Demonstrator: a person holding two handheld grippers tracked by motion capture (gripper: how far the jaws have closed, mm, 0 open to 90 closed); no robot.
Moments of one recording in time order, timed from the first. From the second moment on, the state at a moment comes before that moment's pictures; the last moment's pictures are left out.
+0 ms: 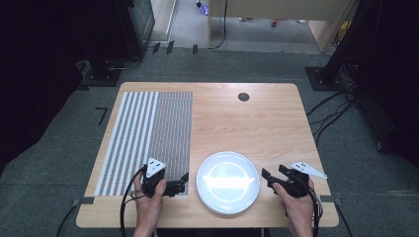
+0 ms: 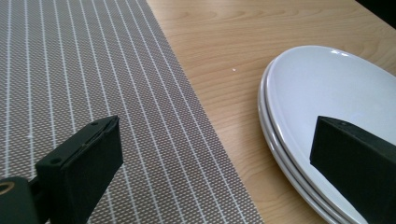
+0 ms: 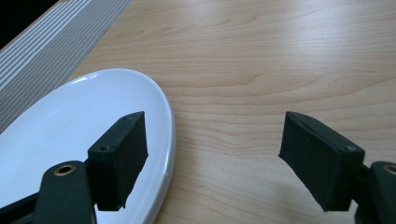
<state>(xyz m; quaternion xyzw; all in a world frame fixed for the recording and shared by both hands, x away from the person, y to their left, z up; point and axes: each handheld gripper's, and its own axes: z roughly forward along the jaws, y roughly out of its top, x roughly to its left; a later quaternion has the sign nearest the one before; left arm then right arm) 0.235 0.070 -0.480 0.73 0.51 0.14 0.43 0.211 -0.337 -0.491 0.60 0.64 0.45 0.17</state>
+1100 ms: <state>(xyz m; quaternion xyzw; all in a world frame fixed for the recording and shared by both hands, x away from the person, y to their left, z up) 0.228 0.043 -0.496 0.75 0.48 0.00 0.45 0.210 -0.331 -0.509 0.66 0.55 0.51 0.02</state>
